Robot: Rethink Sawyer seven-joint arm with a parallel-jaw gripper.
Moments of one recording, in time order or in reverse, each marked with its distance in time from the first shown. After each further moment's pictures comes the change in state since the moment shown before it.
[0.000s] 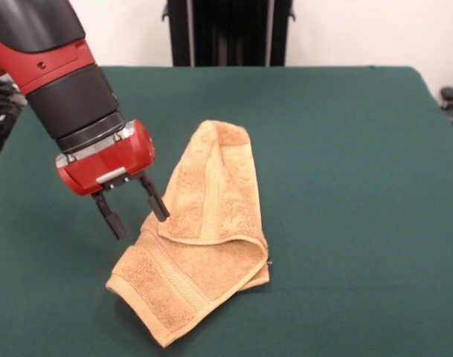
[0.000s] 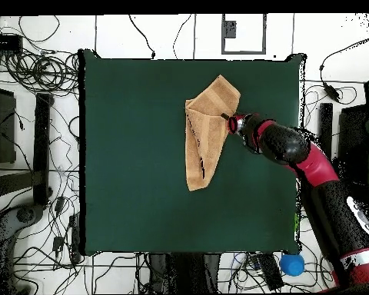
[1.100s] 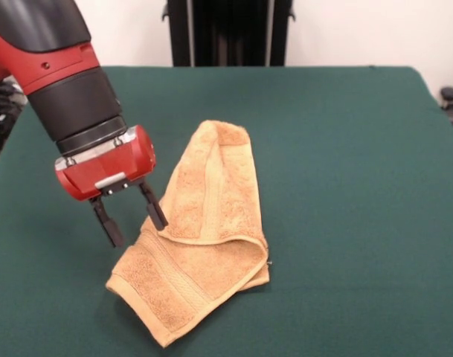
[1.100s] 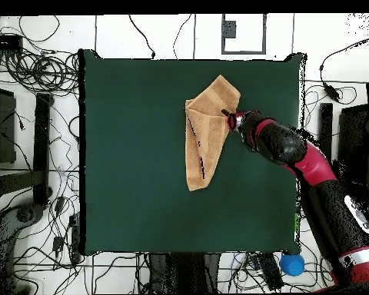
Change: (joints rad) arm 0.010 0.000 -0.003 0.007 -0.001 -0.080 0.000
